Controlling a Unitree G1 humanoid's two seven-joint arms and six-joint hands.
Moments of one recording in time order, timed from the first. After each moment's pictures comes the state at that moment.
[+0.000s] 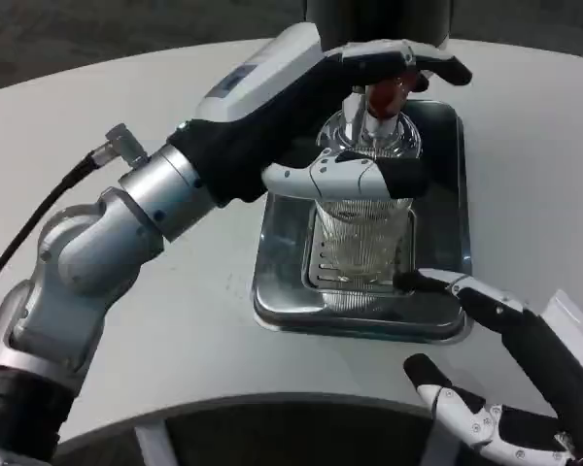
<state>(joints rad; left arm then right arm) -0.85 0.44 -0.13 0.34 0.20 -0.60 -0.40 0.29 -0.31 -0.03 -0.79 -0.45 0.02 0.31</state>
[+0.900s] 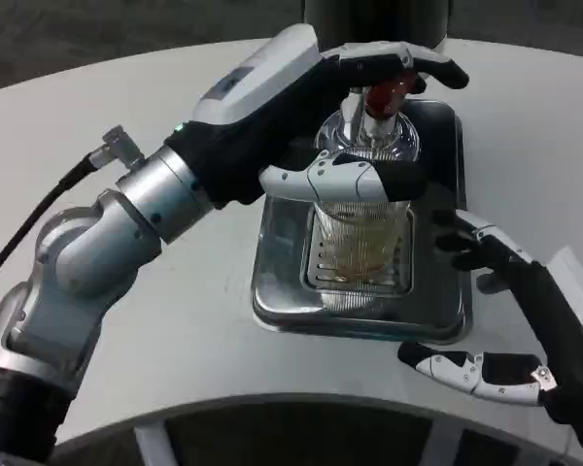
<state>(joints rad) -0.84 0.45 -0.14 0.34 0.20 -0.61 -0.39 0.07 -0.22 0.01 -0.57 -0.55 0.09 0.16</state>
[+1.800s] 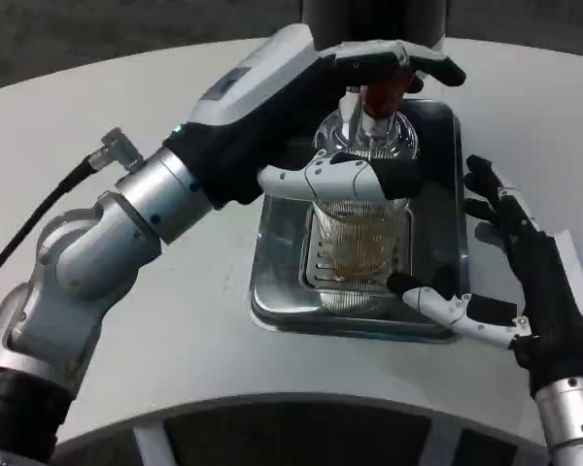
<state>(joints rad) -0.85 0.45 -0.14 0.37 0.20 -0.63 -0.37 -0.15 -0.10 0.01 -0.13 -0.33 -0.10 -0.11</state>
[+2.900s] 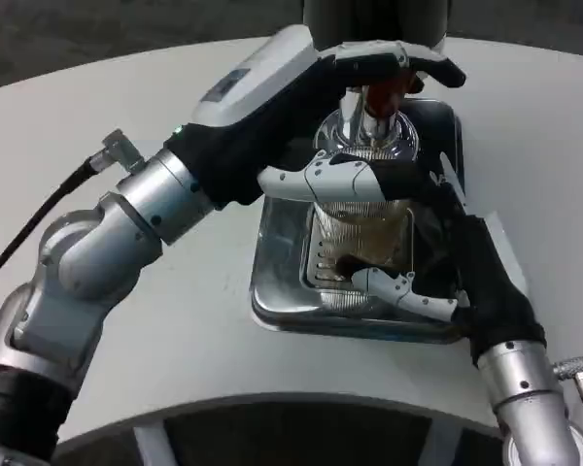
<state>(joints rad) -0.85 0.45 -0.15 0.40 0.21 -0.66 -0.35 -0.36 -0.09 0.06 0.17 -0.27 -0.16 -0.10</state>
